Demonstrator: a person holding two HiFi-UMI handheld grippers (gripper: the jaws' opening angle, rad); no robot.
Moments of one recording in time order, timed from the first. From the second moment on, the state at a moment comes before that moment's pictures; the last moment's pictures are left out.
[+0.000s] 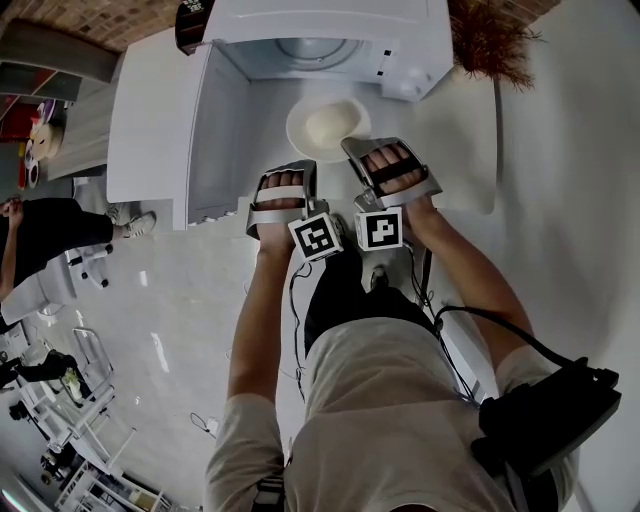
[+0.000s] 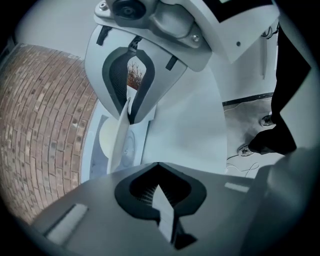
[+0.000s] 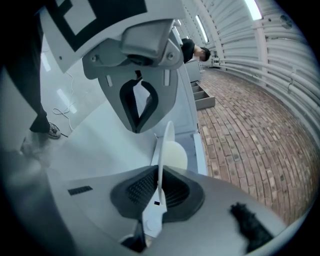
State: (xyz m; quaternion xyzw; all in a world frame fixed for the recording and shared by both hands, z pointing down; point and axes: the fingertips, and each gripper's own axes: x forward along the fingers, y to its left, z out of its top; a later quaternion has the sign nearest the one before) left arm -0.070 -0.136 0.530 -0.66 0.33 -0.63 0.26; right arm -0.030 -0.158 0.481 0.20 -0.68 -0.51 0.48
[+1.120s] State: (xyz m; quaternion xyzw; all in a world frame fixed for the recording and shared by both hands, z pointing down) left arm -0.101 -0.261 0.559 -0.68 0.29 -0.62 0.27; right arm -0.062 -0.279 0.524 0.23 -0.67 -0.48 0.53
